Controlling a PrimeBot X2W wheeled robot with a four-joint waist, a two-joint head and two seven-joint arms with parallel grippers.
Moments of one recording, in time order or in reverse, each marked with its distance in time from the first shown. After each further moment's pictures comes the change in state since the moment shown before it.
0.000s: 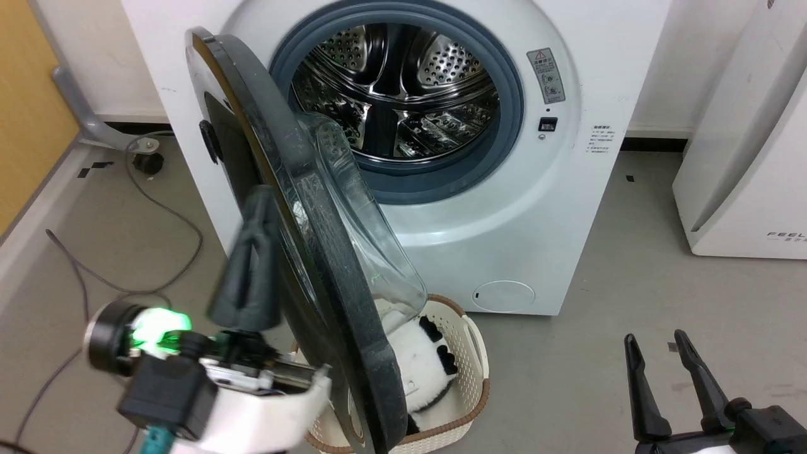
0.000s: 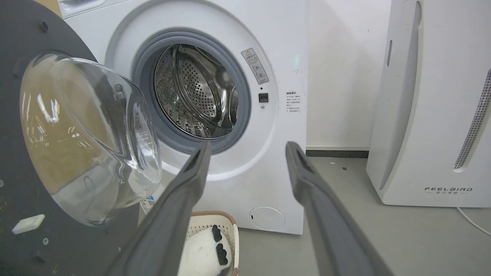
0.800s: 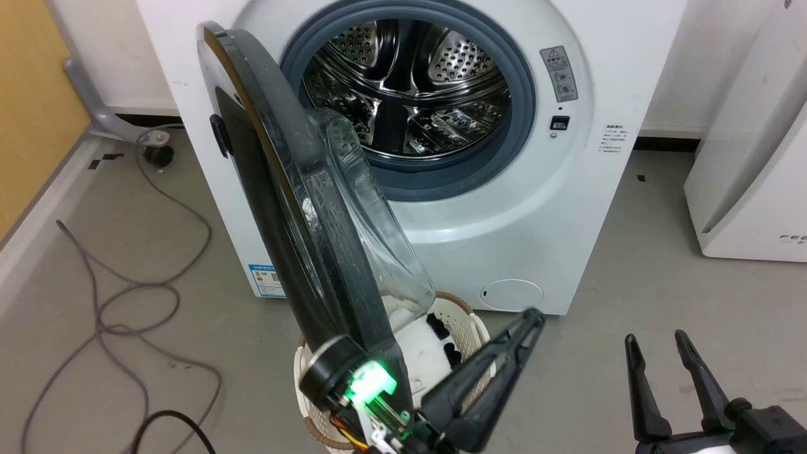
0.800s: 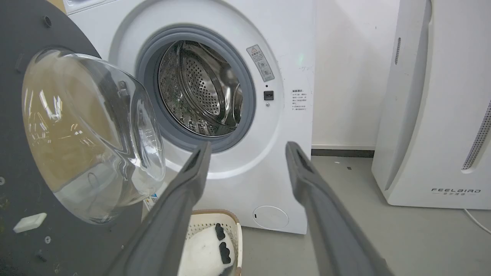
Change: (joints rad) left arm 0.028 0.001 -0.477 -0.017 0.006 -0.068 0.000; right arm 0.000 0.000 -0.002 0.000 -0.003 0.000 0.000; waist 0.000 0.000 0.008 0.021
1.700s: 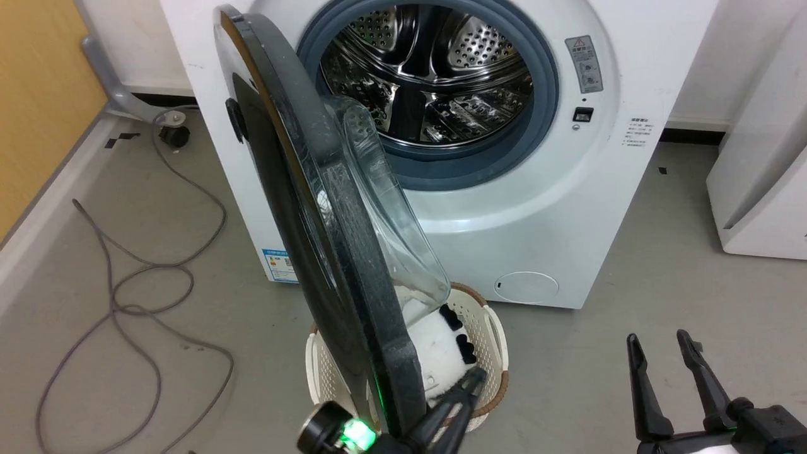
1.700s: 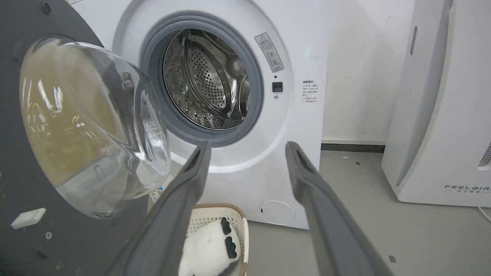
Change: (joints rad) left arm 0.076 0.030 0.000 0.345 -0.051 0.054 0.000; right arm -0.002 0.000 -0.004 0.003 0.000 0.000 0.000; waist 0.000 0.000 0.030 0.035
